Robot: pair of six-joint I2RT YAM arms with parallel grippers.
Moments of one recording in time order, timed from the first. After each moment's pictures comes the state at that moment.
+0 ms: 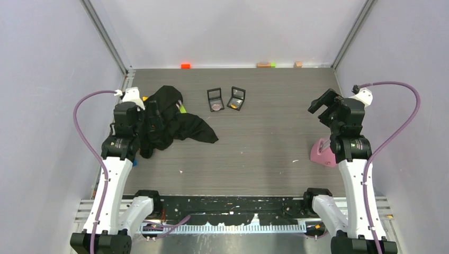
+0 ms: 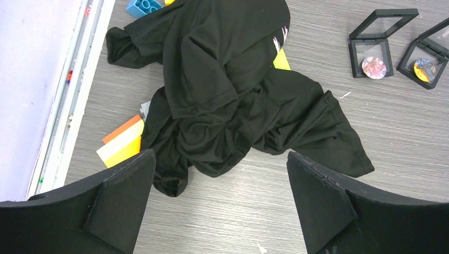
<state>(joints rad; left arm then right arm) -0.05 0.87 0.97 -0.61 -0.15 -0.16 -0.08 0.83 0.97 -0.52 0.16 0.50</state>
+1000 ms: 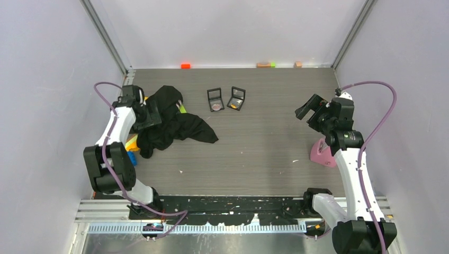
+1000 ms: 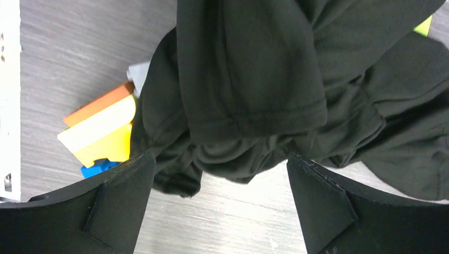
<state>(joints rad) 0.15 1.50 1.15 -0.74 -0.04 -0.20 -0.08 0.92 0.91 -0.55 -0.09 0.53</state>
